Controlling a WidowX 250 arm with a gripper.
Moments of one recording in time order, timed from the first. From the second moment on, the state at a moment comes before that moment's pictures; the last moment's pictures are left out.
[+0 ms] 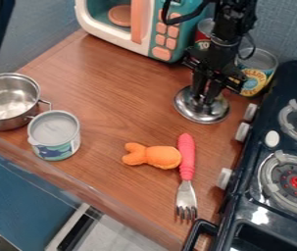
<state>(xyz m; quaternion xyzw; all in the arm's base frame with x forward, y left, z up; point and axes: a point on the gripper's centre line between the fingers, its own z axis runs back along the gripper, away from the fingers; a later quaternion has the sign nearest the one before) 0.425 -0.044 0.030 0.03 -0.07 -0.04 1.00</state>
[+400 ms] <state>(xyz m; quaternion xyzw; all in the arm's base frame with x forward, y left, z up) 0.408 -0.006 0.066 0.01 -0.12 0.03 0.99</state>
